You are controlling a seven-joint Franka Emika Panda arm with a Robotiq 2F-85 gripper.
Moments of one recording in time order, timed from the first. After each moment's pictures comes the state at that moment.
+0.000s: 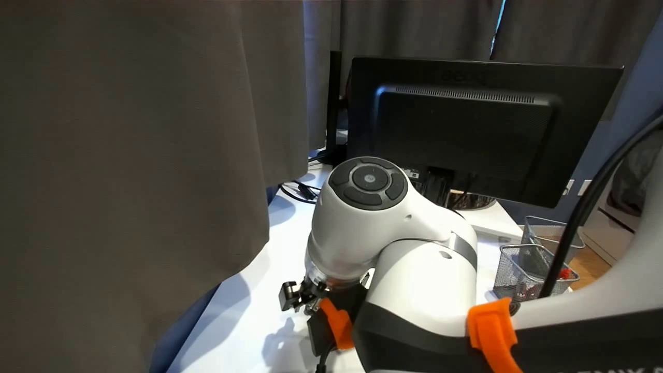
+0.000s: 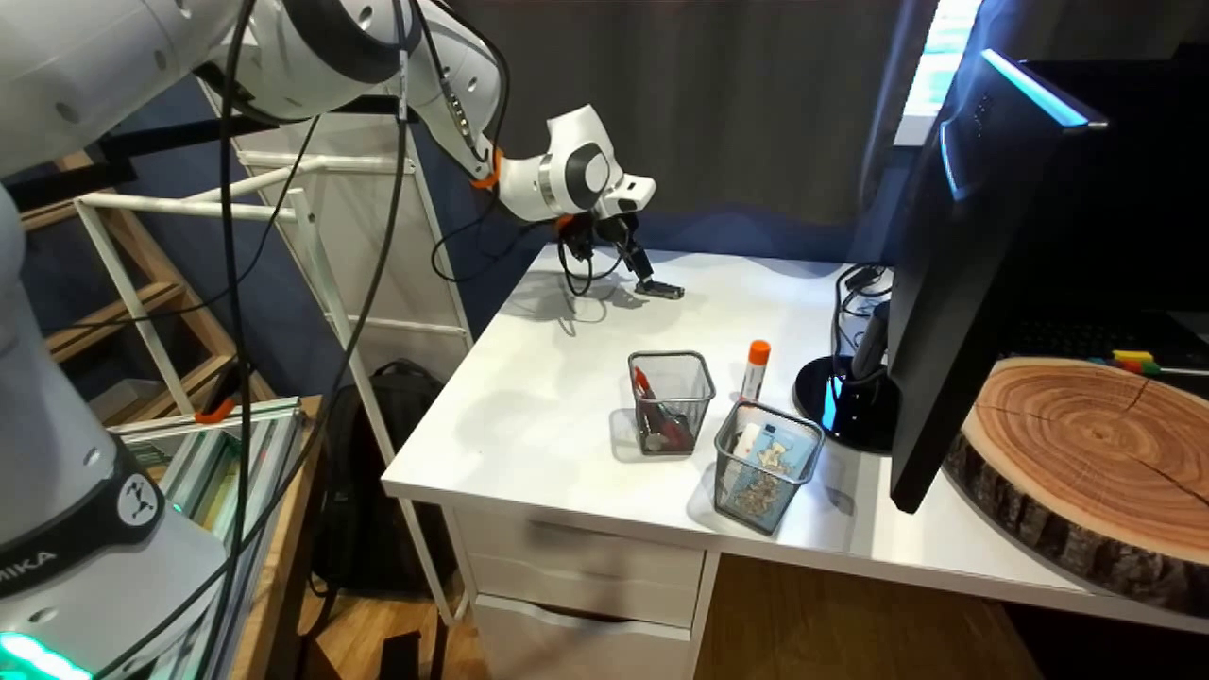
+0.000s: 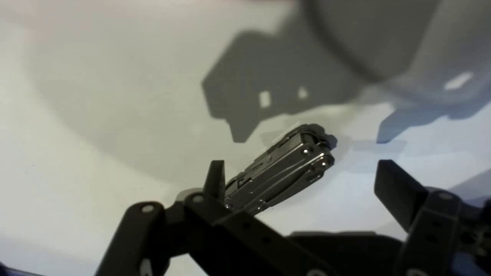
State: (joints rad) arm 0.98 1.19 -0.37 -1.18 -0.01 2.64 0.87
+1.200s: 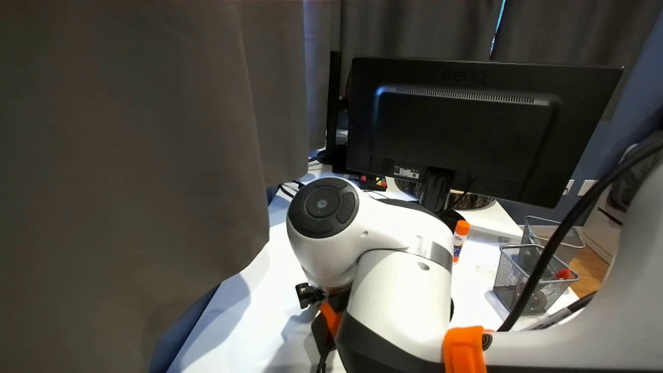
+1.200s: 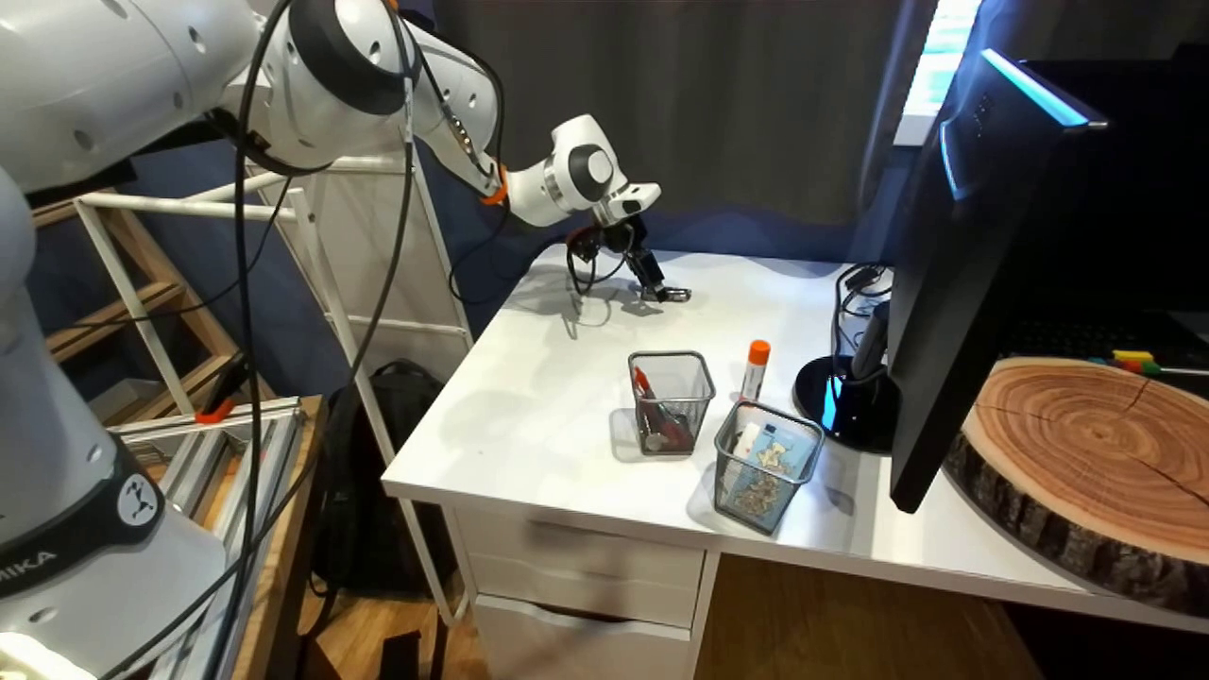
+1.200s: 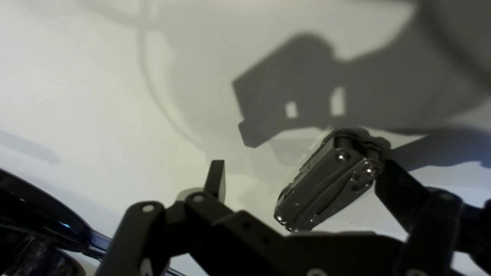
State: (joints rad) arm 1.03 1.32 -0.53 -0.98 -0.02 2.35 0.93
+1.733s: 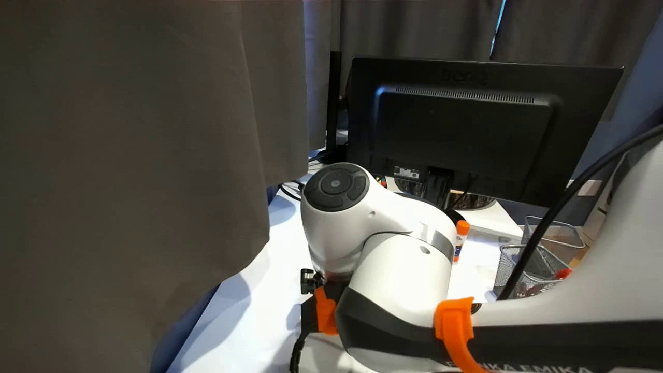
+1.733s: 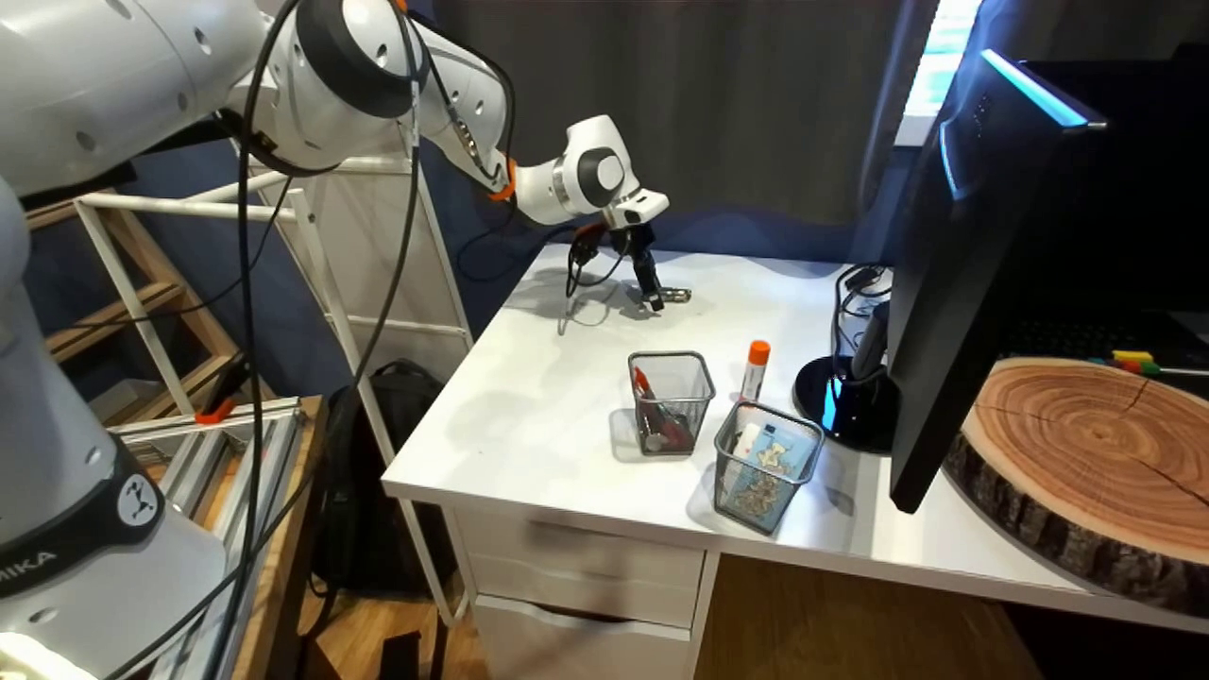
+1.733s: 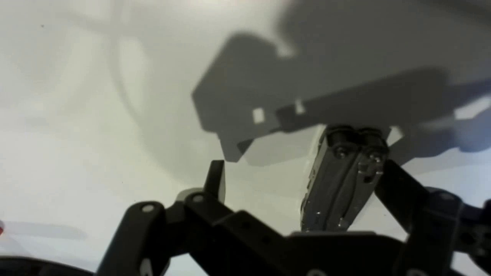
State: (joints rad) arm 1.00 1.32 -0.51 -0.98 0.09 2.36 1.14
